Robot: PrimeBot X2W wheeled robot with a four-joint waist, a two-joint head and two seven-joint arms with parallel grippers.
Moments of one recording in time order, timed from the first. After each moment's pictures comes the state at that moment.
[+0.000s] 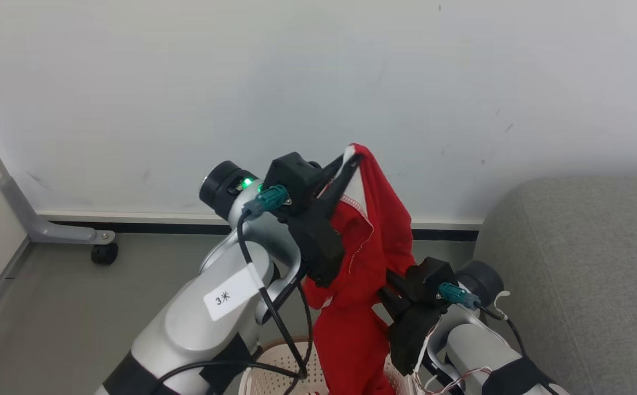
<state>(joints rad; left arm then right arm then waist) -0.77 0.04 -0.72 0.50 -0.47 -0.07 -0.05 -0.61 -0.06 0.76 0.79 0.30 0.12 -0.26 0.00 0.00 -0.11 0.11</state>
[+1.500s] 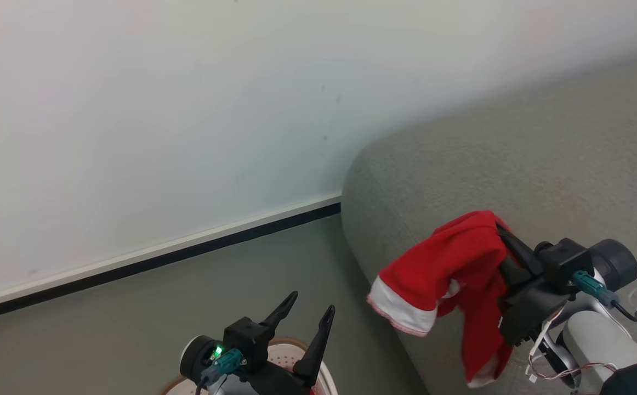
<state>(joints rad) -0.30 0.11 -0.69 0.44 -0.54 0.00 -0.22 -0.47 -0.37 0.58 0.47 0.31 0.06 -0.26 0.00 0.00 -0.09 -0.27</state>
